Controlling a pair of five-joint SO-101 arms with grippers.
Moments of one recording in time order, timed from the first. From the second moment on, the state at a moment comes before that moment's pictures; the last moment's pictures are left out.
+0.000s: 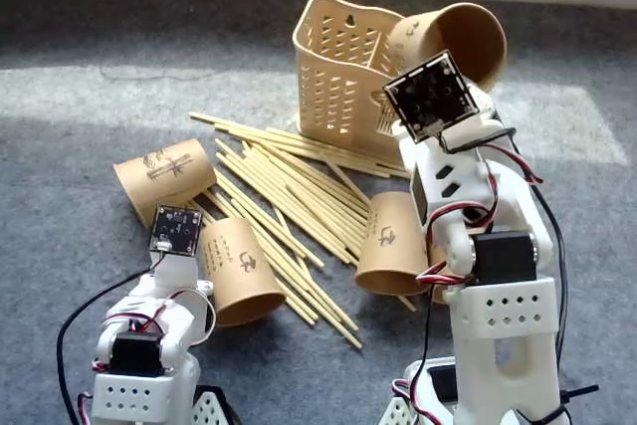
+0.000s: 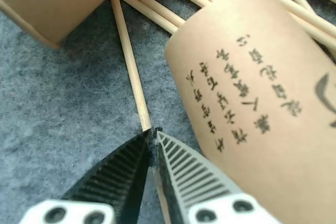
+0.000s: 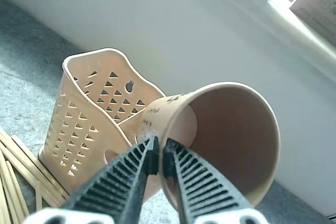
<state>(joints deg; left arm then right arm) -1.8 -103.8 96.0 75.0 1.2 -11.9 -49.1 32.4 36.3 33.5</state>
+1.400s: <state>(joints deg) -1.8 -103.8 96.0 75.0 1.2 -15.4 -49.1 41.8 14.5 29.5</state>
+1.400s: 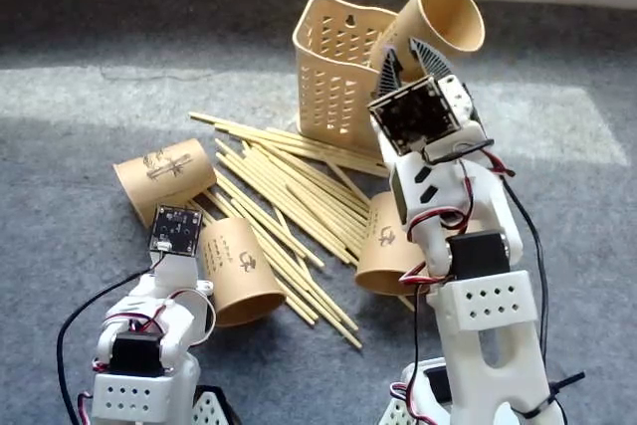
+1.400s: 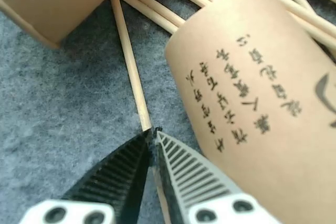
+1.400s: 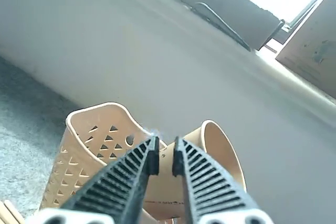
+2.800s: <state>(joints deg) -1.8 -103.8 96.0 75.0 1.2 -16.7 -28.2 36.8 -1.5 27.6</state>
